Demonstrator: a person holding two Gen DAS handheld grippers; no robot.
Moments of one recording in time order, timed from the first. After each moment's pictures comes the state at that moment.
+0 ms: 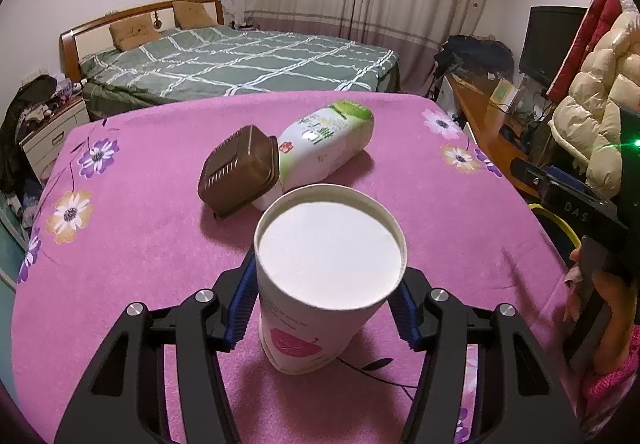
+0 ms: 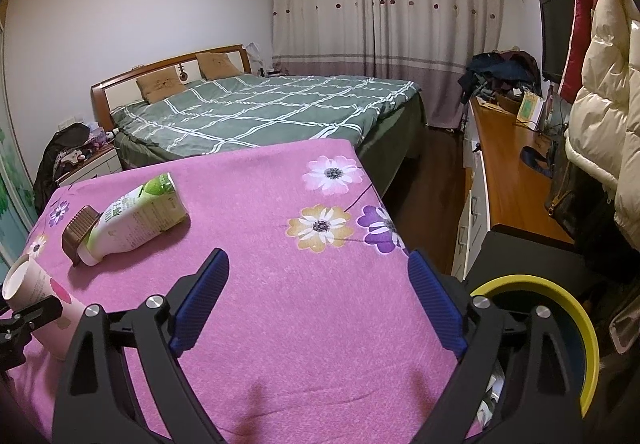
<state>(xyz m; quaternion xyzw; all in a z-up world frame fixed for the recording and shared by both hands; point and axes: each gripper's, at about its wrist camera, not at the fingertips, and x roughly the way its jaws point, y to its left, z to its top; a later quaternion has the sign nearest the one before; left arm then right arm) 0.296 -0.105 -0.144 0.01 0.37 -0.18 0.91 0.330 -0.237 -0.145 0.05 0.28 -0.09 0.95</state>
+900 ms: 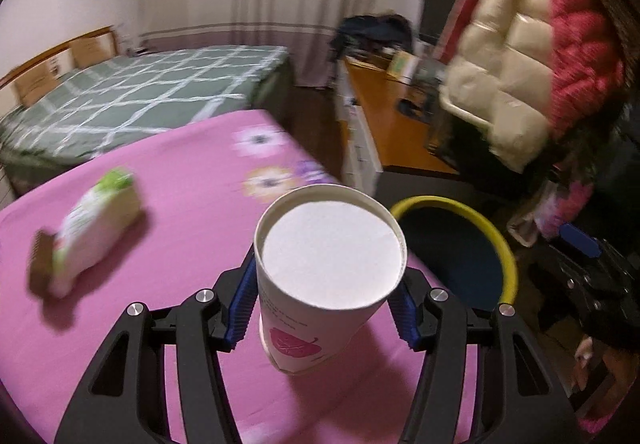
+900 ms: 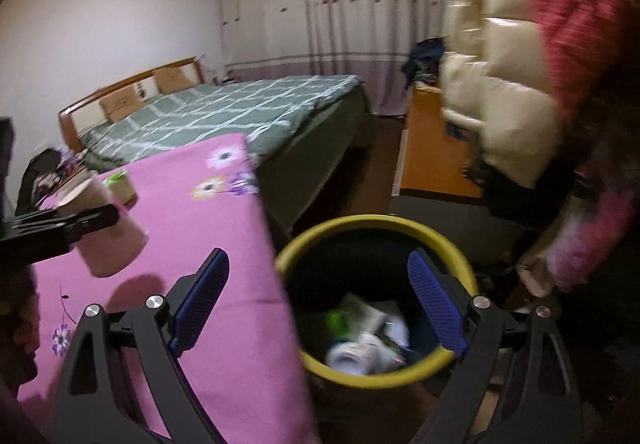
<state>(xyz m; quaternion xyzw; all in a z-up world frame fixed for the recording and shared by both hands) 0.260 -0.300 -0.103 0.08 0.35 -0.36 0.86 0.141 -0.343 -0.119 0.10 0.27 -0.18 0.94</state>
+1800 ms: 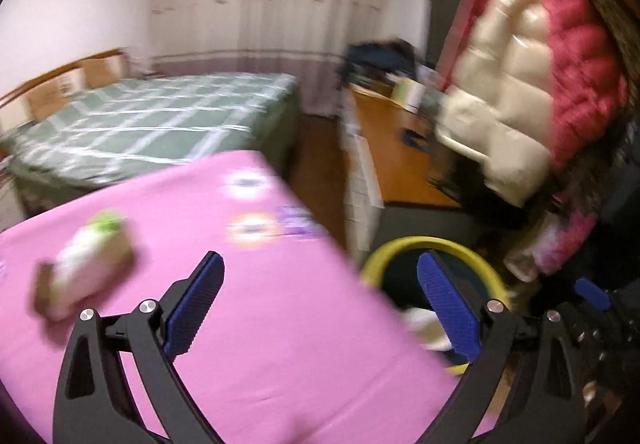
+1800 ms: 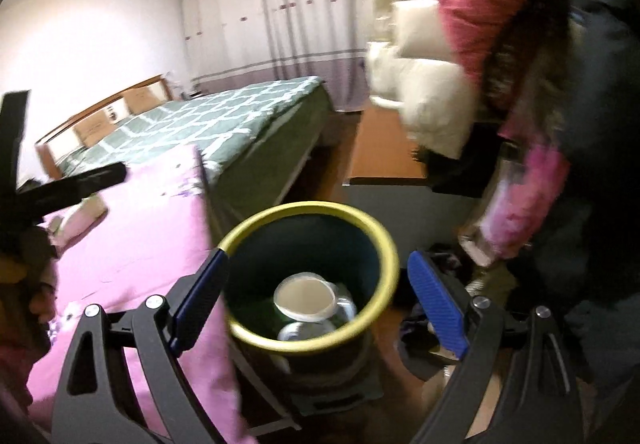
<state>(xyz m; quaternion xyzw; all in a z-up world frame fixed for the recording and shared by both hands) 0.259 -0.289 -0.078 0.05 0.30 -0.30 0.90 0.108 -0.373 -0.120 0.12 0.27 -0.19 0.94</state>
